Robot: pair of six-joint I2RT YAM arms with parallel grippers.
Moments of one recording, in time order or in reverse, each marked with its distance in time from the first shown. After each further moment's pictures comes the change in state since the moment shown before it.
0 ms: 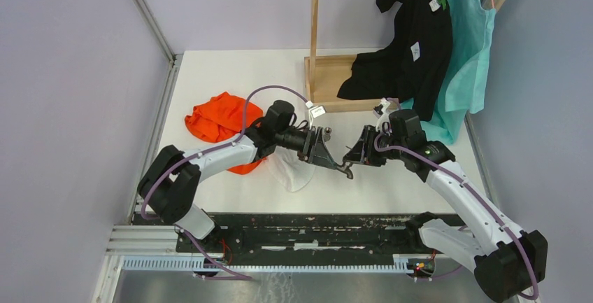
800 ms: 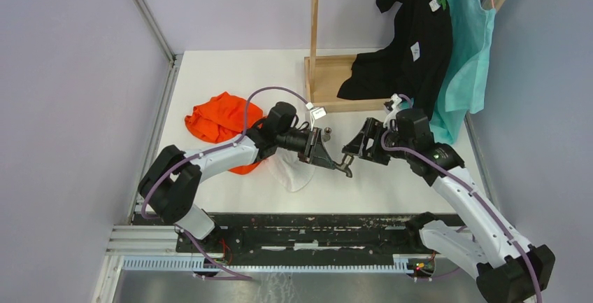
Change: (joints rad) left arm -0.016 0.004 0.001 -0.022 -0.051 0.002; right arm -0.001 -0.056 0.031 -0.013 0.060 0.072
